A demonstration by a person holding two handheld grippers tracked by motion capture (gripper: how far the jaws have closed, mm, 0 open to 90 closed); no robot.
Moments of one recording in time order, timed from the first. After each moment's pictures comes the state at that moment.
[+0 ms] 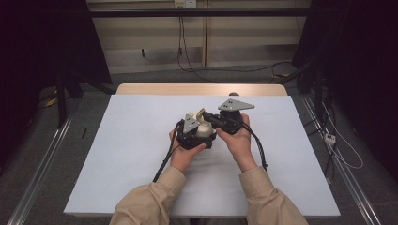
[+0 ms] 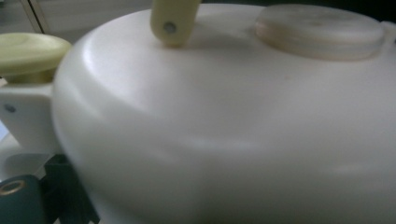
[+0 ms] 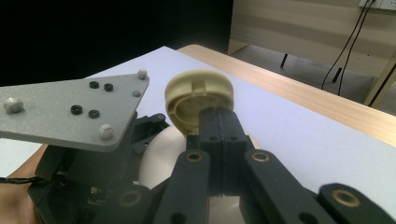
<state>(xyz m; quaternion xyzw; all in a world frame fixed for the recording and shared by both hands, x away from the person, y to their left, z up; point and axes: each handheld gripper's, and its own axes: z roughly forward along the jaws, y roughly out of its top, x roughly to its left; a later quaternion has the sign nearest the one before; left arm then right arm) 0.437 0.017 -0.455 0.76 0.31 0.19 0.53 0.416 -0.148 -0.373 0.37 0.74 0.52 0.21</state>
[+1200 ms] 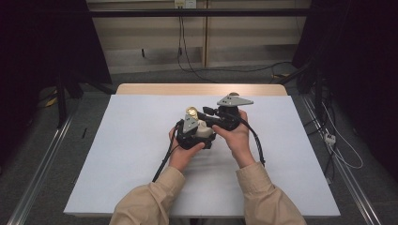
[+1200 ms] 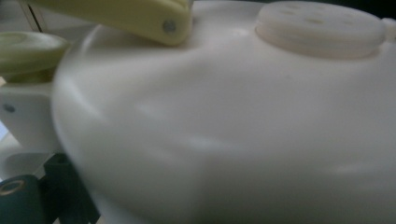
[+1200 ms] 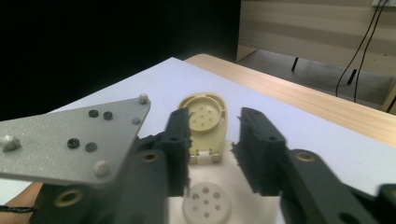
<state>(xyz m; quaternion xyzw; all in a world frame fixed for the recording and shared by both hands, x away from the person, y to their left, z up) 0.438 0.018 -0.454 0.77 0.31 0.19 0.53 0.427 -0.145 -0.370 0.37 0.73 0.54 0.19</state>
